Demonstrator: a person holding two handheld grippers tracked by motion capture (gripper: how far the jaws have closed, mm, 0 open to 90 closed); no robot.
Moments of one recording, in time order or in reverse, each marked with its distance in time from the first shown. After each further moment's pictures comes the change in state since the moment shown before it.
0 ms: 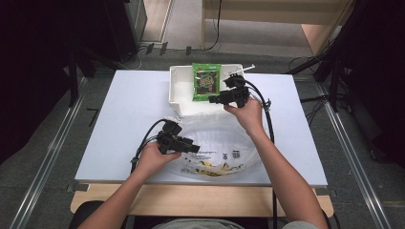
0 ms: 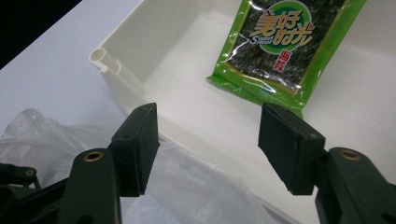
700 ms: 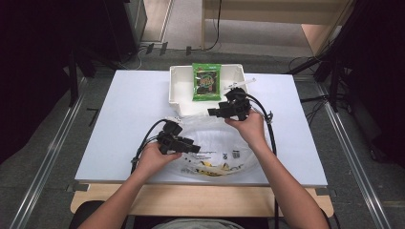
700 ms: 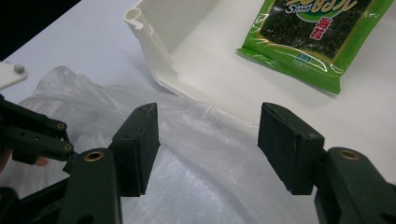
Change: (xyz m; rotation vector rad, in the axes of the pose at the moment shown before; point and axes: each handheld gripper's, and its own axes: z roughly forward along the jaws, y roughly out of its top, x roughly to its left) left arm -0.001 0.000 0.000 0.002 0.000 0.005; right arm 0.016 -0.035 -0.008 -0.005 0.052 -0.049
